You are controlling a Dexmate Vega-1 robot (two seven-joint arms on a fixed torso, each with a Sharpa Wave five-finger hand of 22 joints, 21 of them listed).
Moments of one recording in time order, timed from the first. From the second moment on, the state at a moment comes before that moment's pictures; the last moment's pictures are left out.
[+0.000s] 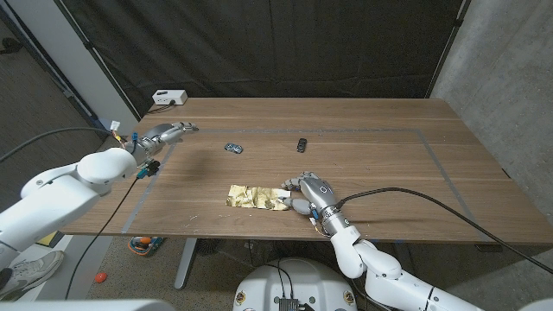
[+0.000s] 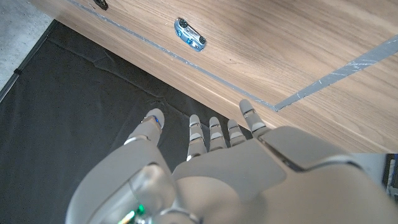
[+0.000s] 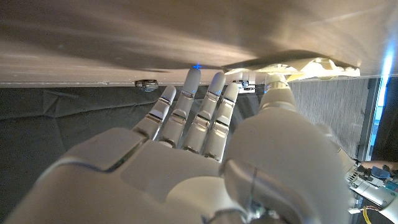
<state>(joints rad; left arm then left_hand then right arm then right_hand) 1.40 1.04 -0.15 -2.04 -0.34 0.33 0.05 0.41 0.14 0.57 -0.07 0.19 0.16 -0.04 0.24 0.19 0.00 0.02 0.27 0.22 -0.13 0.03 0.24 0.25 -0.17 0.13 0.72 0.20 -1.09 -0.61 -0.86 -1.76 -0.73 -0.21 -0.54 0.88 -0.02 0.07 -0.10 0.37 0.77 -0.16 0.30 0.21 0.75 -0.16 0.50 0.47 0.54 -0.05 0.79 0.80 0.20 0.04 0.46 0.41</state>
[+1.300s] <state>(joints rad) 1.39 1.02 -0.15 -1.95 -0.37 0.19 0.03 0.39 0.13 0.56 -0.05 0.19 0.16 -0.04 0.23 0.20 -0.01 0.02 0.26 0.22 -0.16 0.04 0.24 0.26 -0.17 0.13 0.72 0.20 -1.06 -0.61 -0.88 -1.73 -0.73 -0.31 -0.51 1.05 -0.02 -0.01 -0.07 0.37 0.73 -0.16 0.24 0.24 0.69 -0.18 0.57 0.56 0.66 -0.06 0.83 1.18 0.18 0.02 0.71 0.52</state>
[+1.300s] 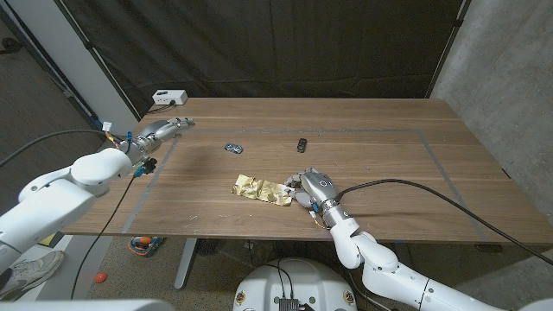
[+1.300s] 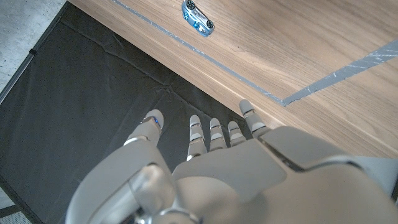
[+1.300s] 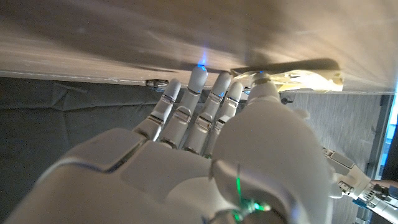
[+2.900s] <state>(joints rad) 1.28 1.05 -0.04 -1.90 -0.41 0.16 0.04 0.37 0.14 0.56 -0.04 0.20 0.16 -0.04 0.22 0.20 -0.02 0.03 0.26 0.23 -0.16 0.04 0.23 0.26 -0.17 0.13 0.72 0.20 -1.23 -0.62 -0.81 -1.95 -0.69 -0.44 -0.58 0.91 -0.01 -0.10 -0.02 0.39 0.65 -0.14 0.24 0.27 0.59 -0.13 0.53 0.55 0.52 -0.05 0.82 0.83 0.08 0.06 0.75 0.55</state>
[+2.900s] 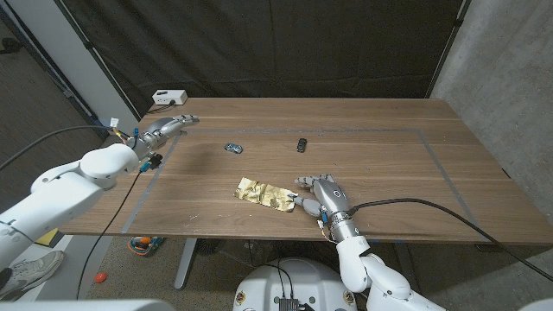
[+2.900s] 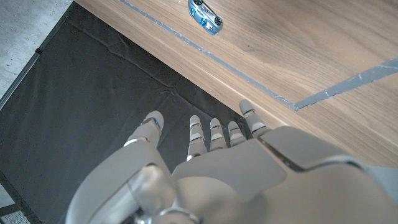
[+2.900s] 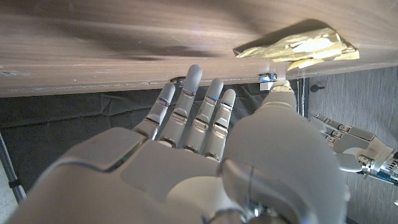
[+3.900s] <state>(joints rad) 1.22 1.05 0.03 -1.88 -0.43 0.10 0.04 0.36 0.13 0.55 -0.03 0.20 0.17 -0.04 0.22 0.20 -0.03 0.02 0.26 0.23 -0.17 0.03 0.23 0.26 -0.17 0.12 0.72 0.20 -1.20 -0.61 -0.86 -1.90 -0.73 -0.54 -0.54 0.94 0.01 -0.10 -0.04 0.41 0.71 -0.17 0.24 0.24 0.44 -0.08 0.47 0.54 0.33 -0.04 0.79 0.83 -0.01 0.08 0.76 0.56</state>
